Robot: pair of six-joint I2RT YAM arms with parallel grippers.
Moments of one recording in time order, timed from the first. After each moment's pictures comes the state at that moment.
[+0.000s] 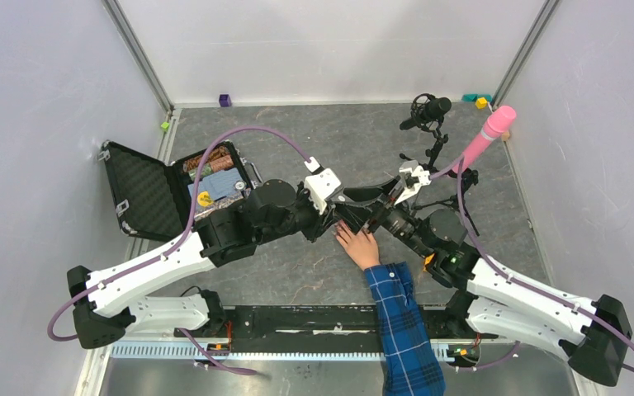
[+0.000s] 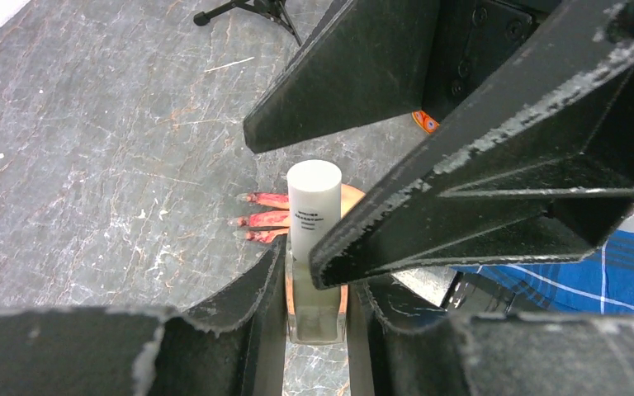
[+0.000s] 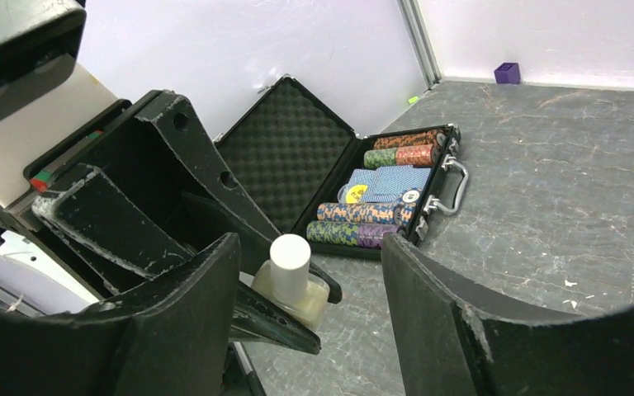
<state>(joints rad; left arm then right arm) -1.09 1.08 1.11 -0.40 -0.08 -0.03 0.92 0.84 0.56 0.51 0.02 0.48</state>
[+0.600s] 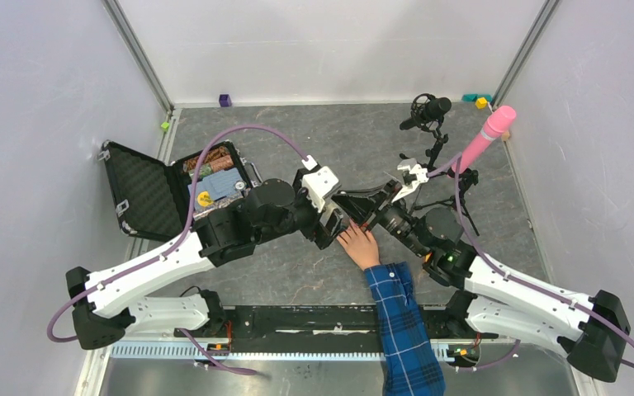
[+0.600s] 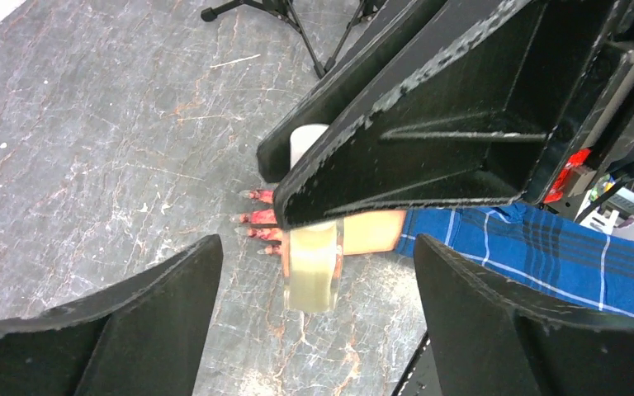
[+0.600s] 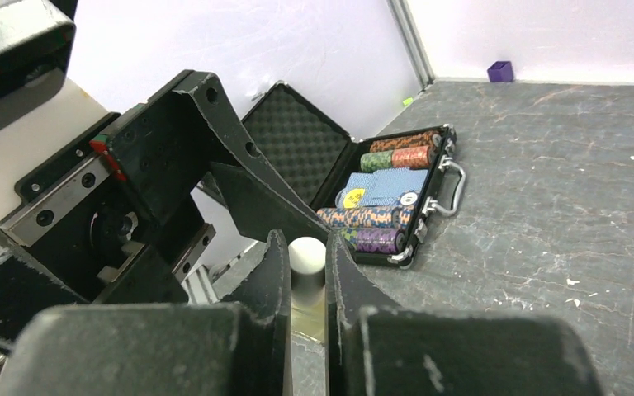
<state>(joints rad) -1.08 1.08 1.11 -0.40 -0.10 -0.05 0.95 0.89 0.58 0.52 0.06 0.50</state>
